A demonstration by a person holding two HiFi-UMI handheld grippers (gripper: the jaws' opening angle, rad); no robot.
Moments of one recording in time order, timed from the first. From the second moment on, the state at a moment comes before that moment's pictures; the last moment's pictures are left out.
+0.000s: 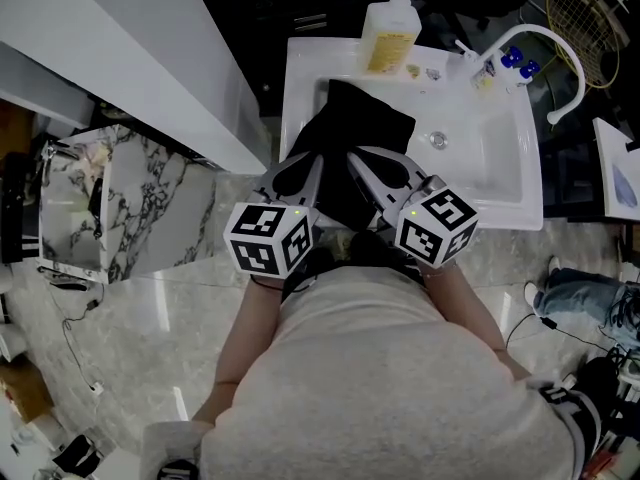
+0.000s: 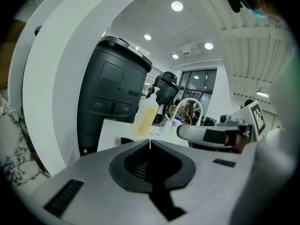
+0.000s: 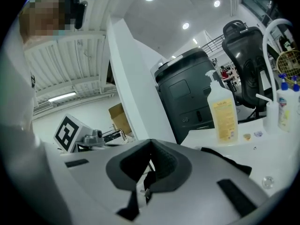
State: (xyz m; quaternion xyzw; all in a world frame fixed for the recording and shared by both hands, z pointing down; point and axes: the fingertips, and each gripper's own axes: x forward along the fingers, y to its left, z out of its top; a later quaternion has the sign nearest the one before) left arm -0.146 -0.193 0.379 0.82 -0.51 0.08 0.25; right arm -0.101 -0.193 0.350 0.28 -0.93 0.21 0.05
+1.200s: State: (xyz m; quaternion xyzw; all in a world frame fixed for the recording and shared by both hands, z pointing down) left arm -0.137 -0.189 0.399 0.82 -0.49 0.13 0.26; right arm -0.102 -0.189 0.375 0.28 -0.93 0.23 0.09
